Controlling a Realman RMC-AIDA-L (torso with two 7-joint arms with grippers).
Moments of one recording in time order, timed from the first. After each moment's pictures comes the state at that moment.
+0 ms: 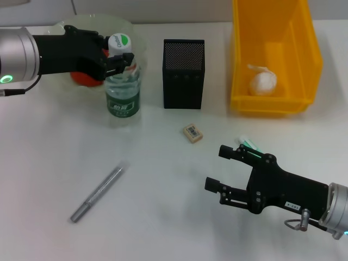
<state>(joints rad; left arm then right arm) -0.32 -2.07 1.31 1.48 2.10 1.14 -2.06 0.40 2.09 -0.90 -0.10 -1.59 -1.57 0.75</state>
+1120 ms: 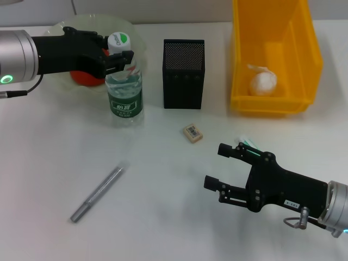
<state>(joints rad) -0.33 -2.07 1.29 1.41 2.04 1.12 -2.05 0.41 2.09 -0.90 -0.10 -1.59 -1.57 0.75</state>
